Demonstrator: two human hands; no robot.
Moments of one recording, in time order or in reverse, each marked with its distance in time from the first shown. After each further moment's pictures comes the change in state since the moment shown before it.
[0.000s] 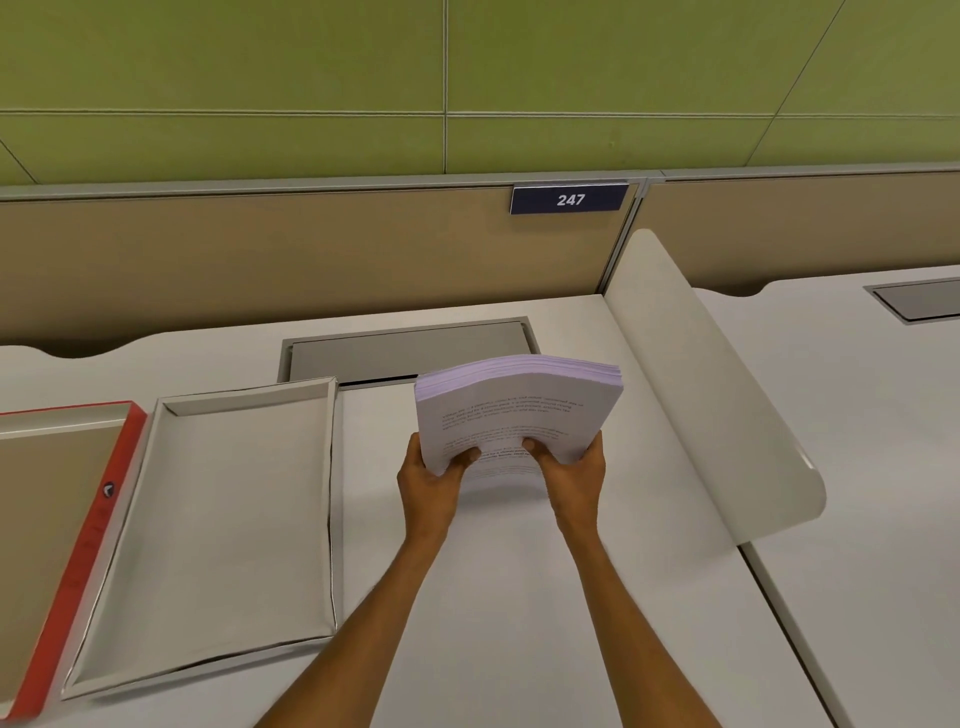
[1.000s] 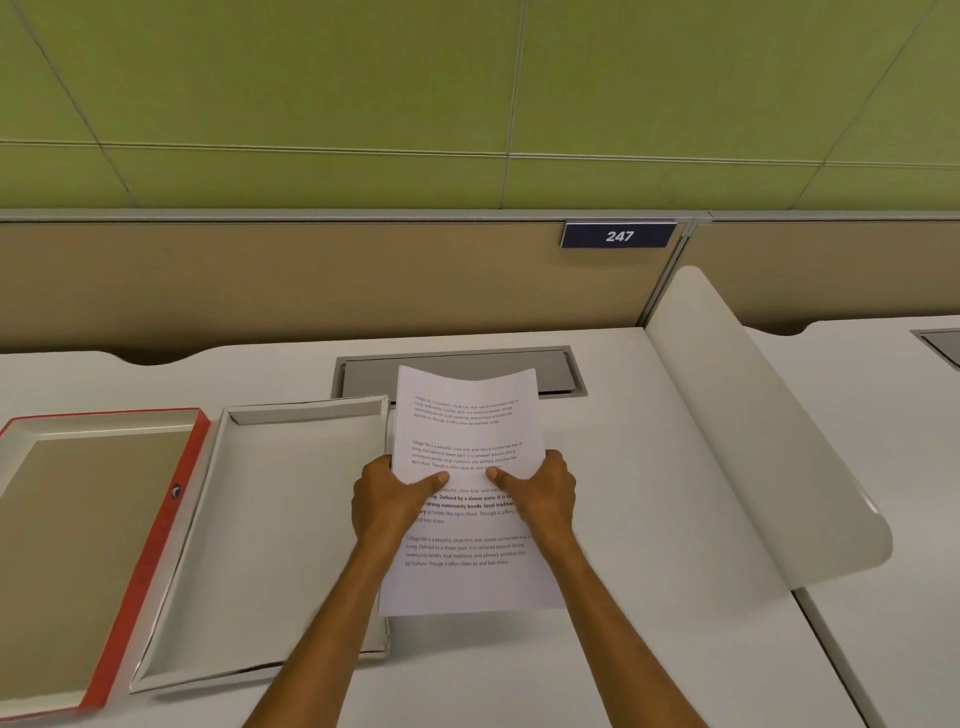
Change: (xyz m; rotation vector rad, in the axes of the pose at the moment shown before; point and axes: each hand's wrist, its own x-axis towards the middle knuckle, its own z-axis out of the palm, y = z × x) left_hand 0.041 0.026 -0.113 0.450 -0.018 -0.283; right_hand -0.042 -0.047 0.084 -0.440 -0.235 0.194
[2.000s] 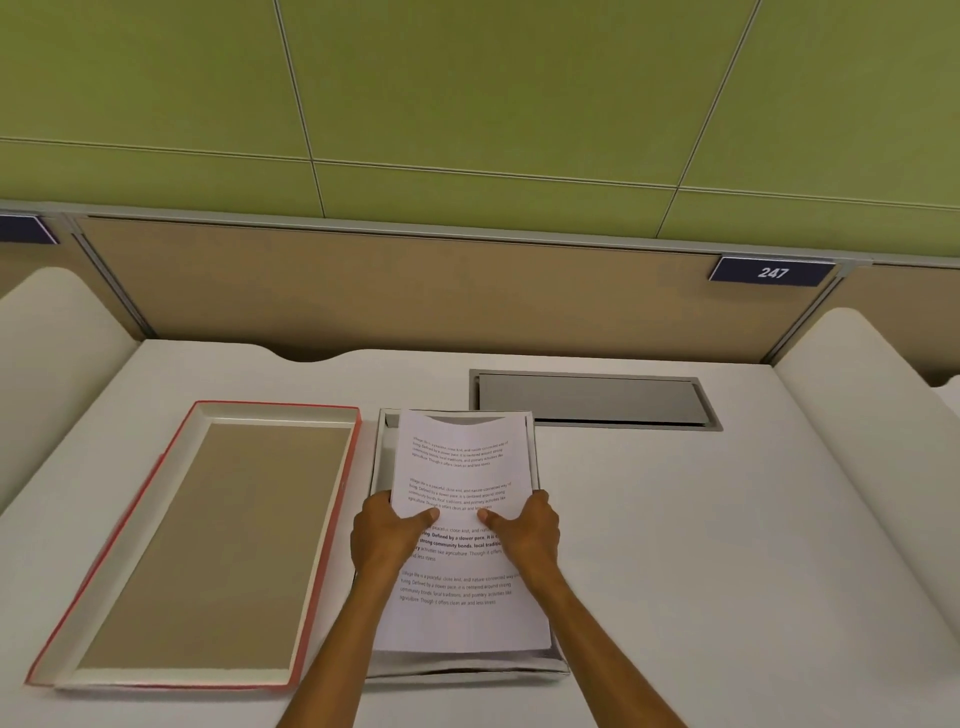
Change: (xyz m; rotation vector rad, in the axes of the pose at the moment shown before) left_hand 0.061 -0.119 -0.185 -0.025 0.040 -0.124; right_hand -0.079 -0.055 0.218 -0.087 -0.174 -0.016
